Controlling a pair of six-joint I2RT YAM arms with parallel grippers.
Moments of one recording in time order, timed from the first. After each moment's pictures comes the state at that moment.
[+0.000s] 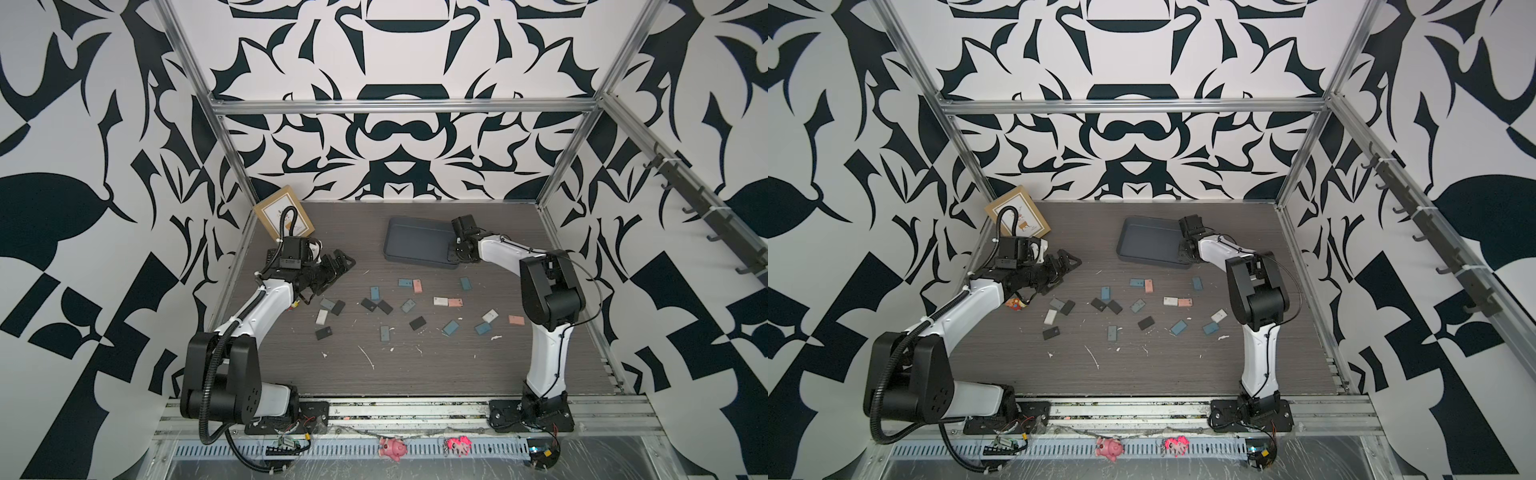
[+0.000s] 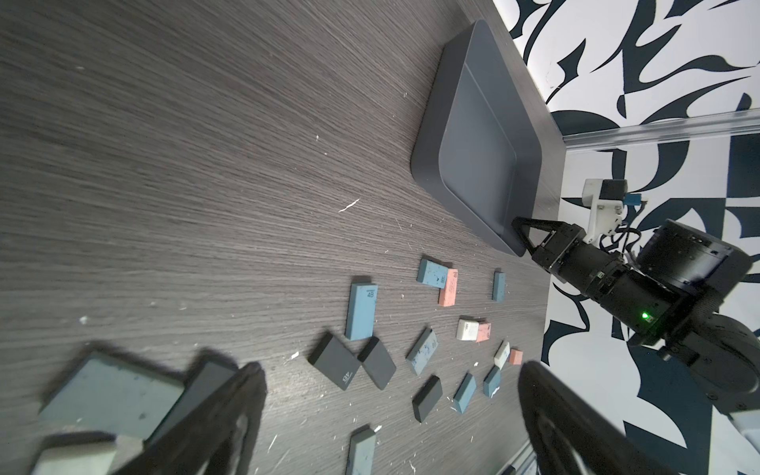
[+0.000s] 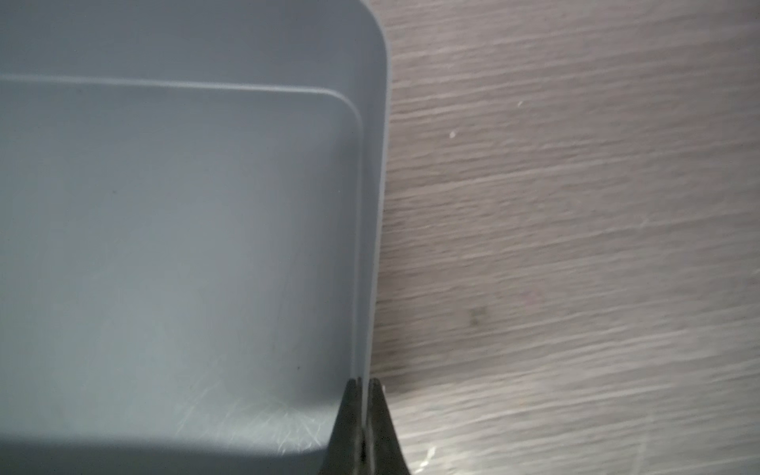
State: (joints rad) left arm -0.14 1.39 0.87 -0.31 0.52 -0.71; right arm 0.28 2.05 1.42 -0.42 0.19 0.35
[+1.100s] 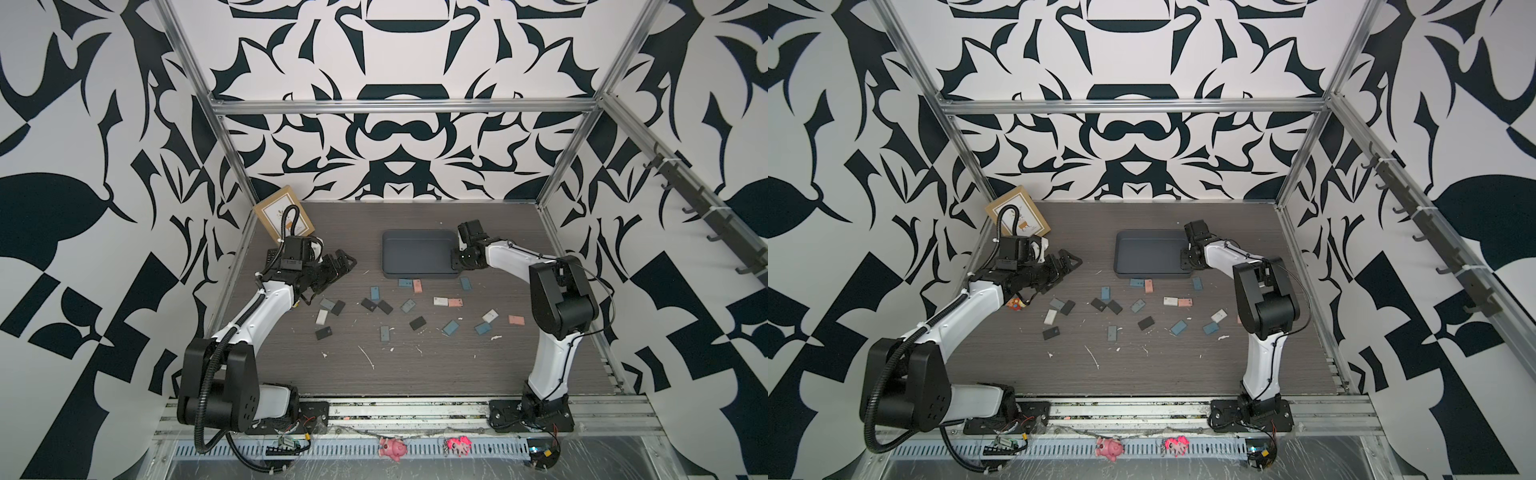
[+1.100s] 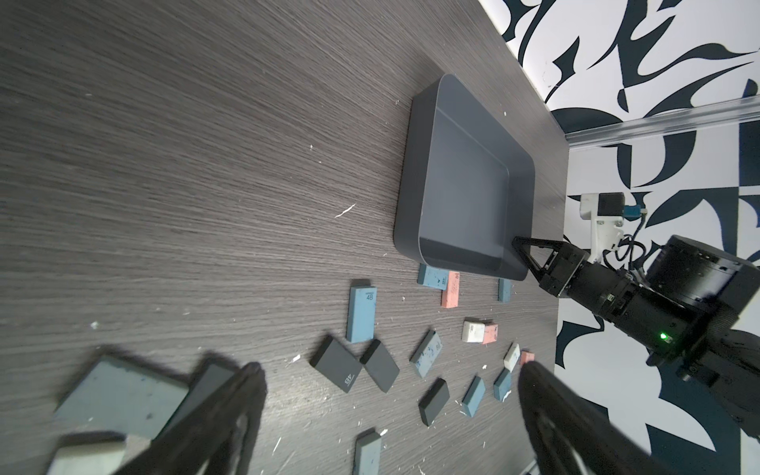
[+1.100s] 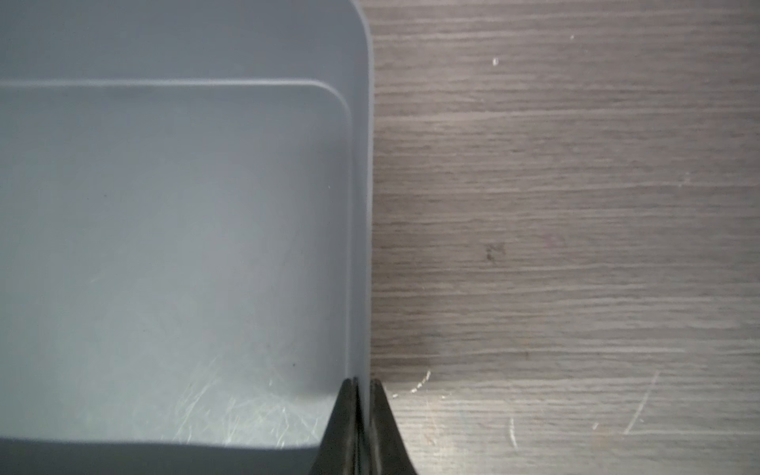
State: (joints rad) left arm -0.17 1.35 0.87 -0.31 0.48 -0.68; right arm 0.28 1.95 1.29 -0.42 0.09 0.27
